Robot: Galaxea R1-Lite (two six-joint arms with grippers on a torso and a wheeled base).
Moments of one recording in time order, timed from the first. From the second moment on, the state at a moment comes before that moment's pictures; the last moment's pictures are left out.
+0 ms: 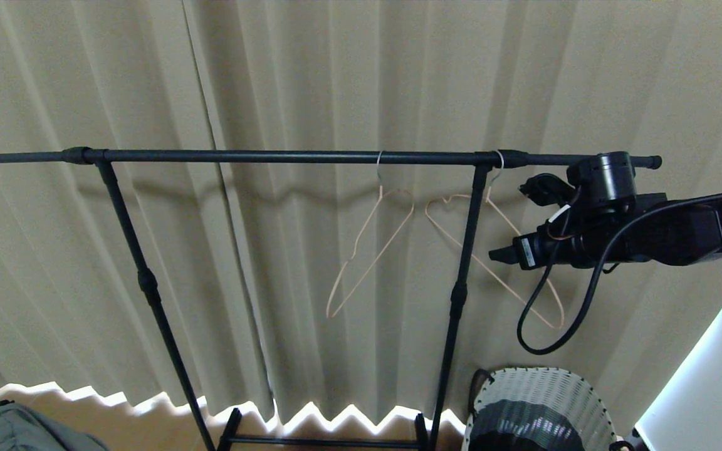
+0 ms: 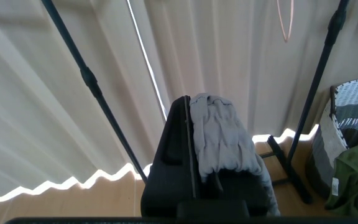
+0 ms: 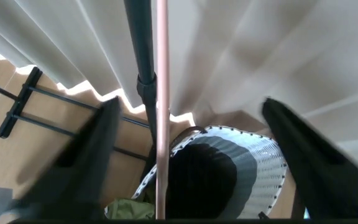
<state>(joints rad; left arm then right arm) -0.26 0.52 -0.23 -0.14 0.08 0.18 0.19 1.95 -1.28 0.01 0.00 -0.05</state>
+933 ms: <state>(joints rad) -0.26 0.52 -0.22 -0.14 0.08 0.21 0.19 1.80 -1.18 -0.08 0.00 -0.02</state>
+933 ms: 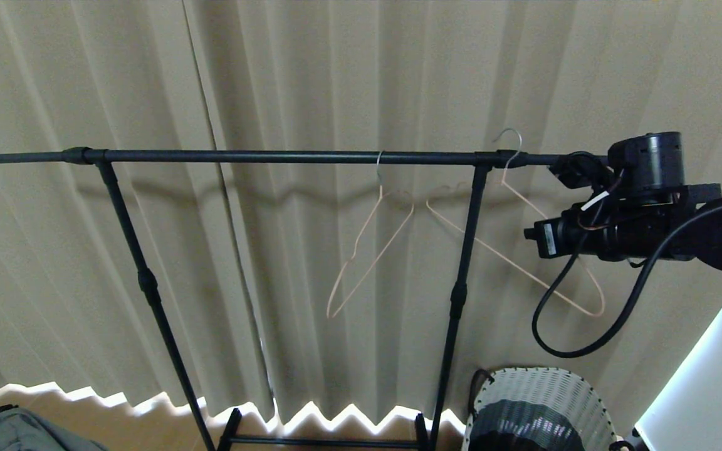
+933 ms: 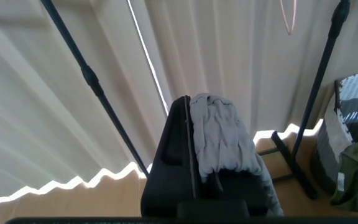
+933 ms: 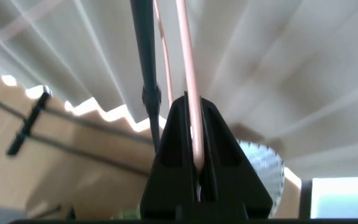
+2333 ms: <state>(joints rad) -0.28 0.52 -0.21 -0.14 0.08 0.21 0.13 1.19 -0.58 -0.12 -0.01 -0.03</state>
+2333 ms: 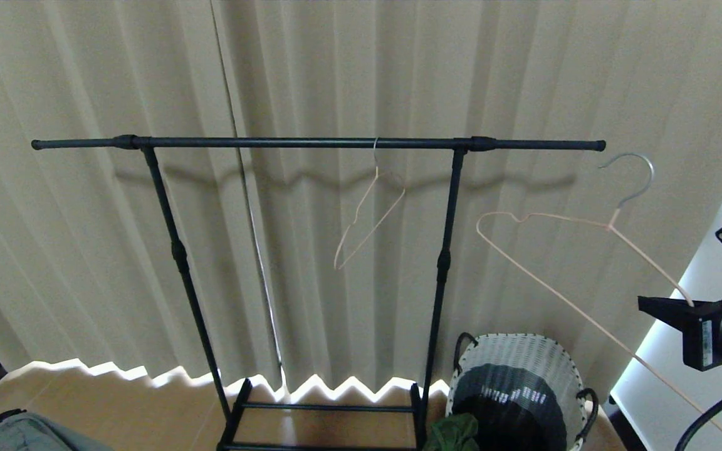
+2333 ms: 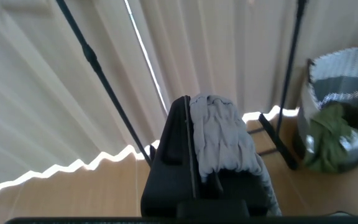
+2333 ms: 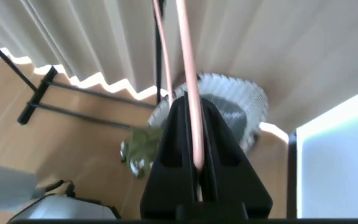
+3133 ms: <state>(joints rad) -0.29 0.52 -0.21 -0.14 0.08 0.21 0.13 1.13 -0.55 -0.13 0.01 -0.02</state>
